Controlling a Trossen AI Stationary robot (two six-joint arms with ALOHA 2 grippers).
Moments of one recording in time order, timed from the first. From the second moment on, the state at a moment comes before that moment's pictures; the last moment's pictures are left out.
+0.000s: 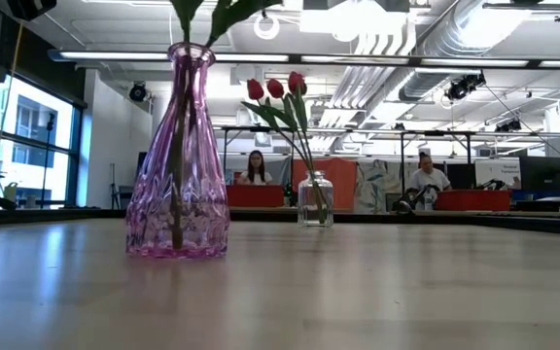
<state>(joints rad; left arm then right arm) -0.84 0.60 0.74 -0.50 -0.86 -0.89 0.40 1.92 1.29 0.81 0.61 0.05</state>
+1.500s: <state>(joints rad) -0.28 0.15 0.38 -0.16 -0.47 -0.32 0.35 1.28 1.23 -0.50 0.39 0.51</state>
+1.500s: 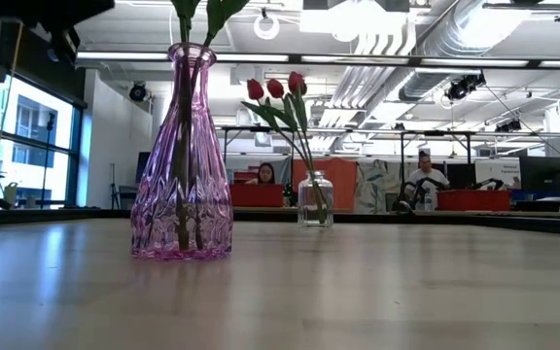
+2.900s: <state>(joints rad) -0.04 0.01 0.03 0.01 -0.33 -0.38 -0.01 0.56 0.05 0.61 -0.13 0.44</state>
